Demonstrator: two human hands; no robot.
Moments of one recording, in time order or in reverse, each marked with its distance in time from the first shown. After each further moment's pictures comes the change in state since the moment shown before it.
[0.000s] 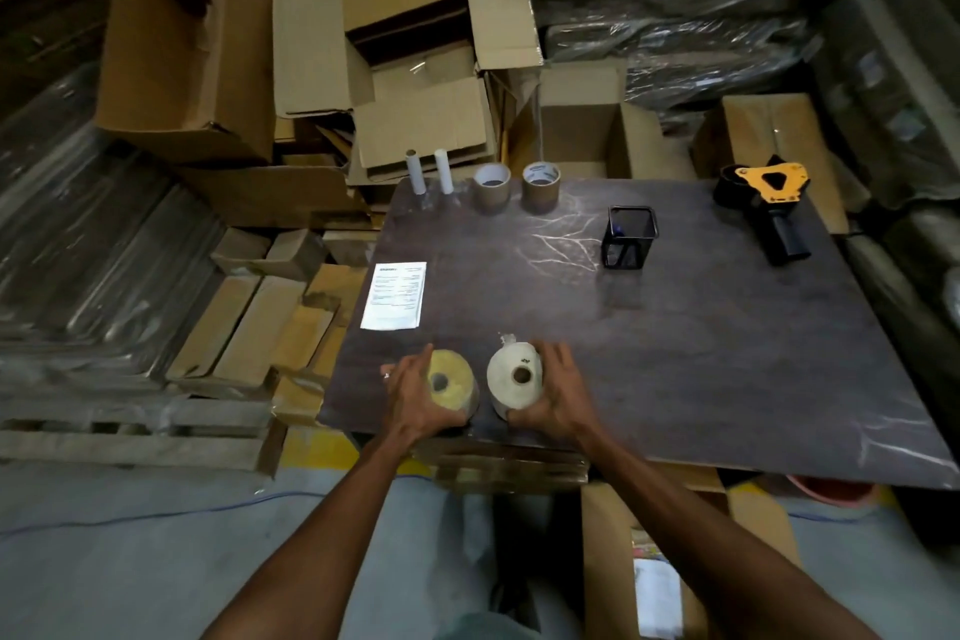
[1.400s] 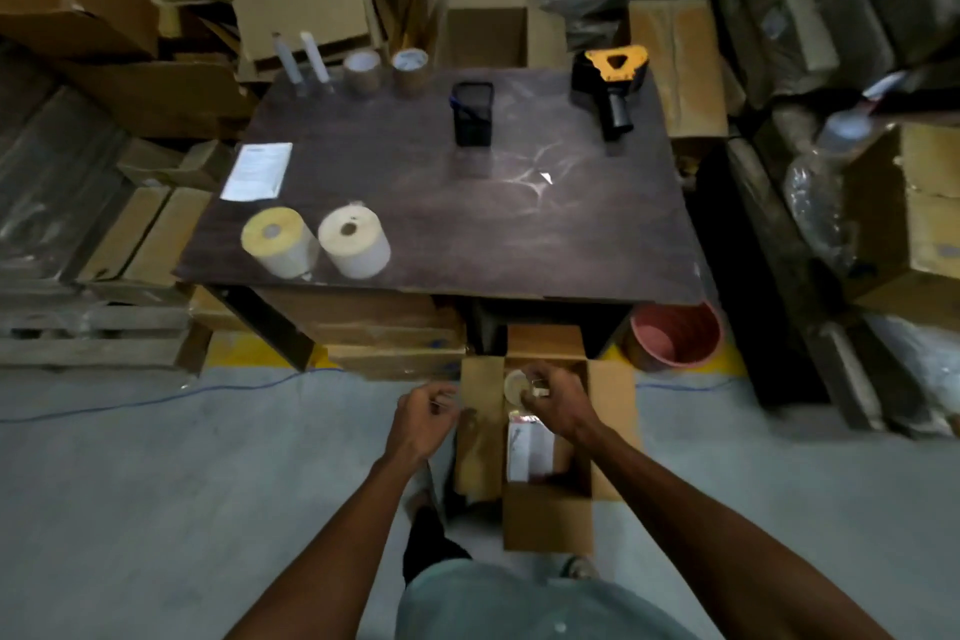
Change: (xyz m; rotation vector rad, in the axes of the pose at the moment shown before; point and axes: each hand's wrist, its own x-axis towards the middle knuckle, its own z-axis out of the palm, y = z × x) left_hand -0.256 0.123 0.254 -0.279 -0.152 -0.118; right_hand -0.247 0.243 -0.121 -0.024 -0.144 0.256
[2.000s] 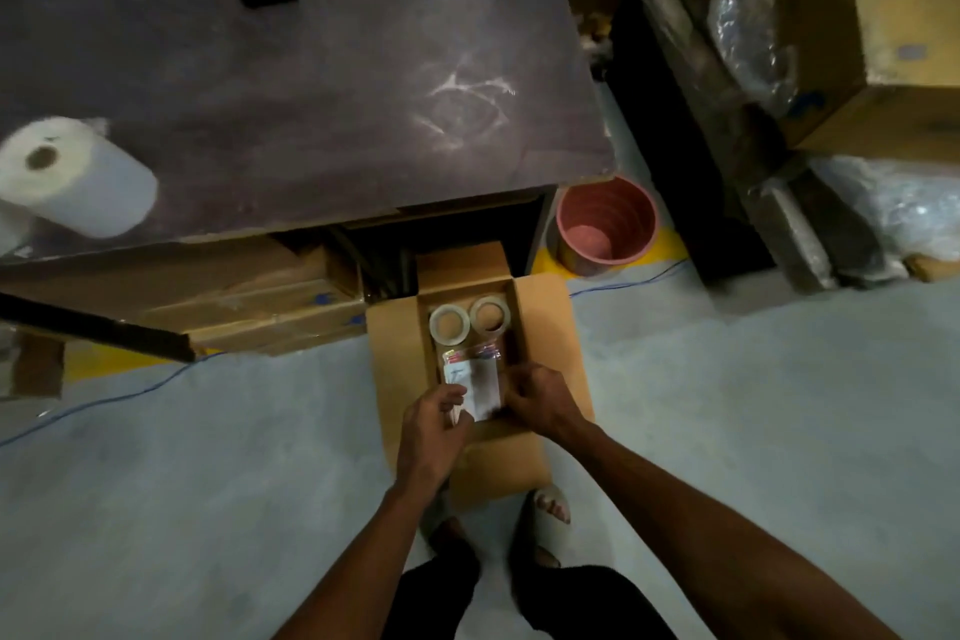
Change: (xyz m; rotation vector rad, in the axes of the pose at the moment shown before) left_hand 0.004 -0.035 0.220 0.037 -0.154 0.057; right_hand 0.002 0.214 0.045 0.048 -0.033 0.227
